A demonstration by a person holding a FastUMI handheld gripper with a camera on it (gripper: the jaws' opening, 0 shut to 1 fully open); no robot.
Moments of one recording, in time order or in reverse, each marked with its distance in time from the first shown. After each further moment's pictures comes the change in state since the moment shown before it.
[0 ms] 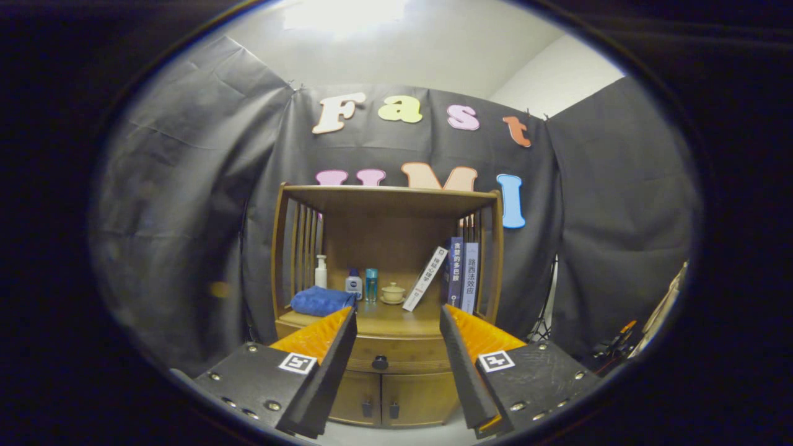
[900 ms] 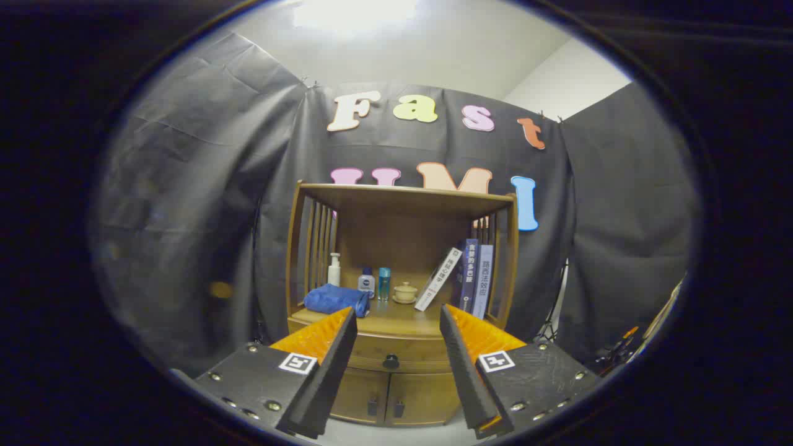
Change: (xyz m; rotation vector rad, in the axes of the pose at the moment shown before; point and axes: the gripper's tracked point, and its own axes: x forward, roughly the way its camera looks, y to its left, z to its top) arm -0.010 0.015 0.004 -0.036 0.006 0.040
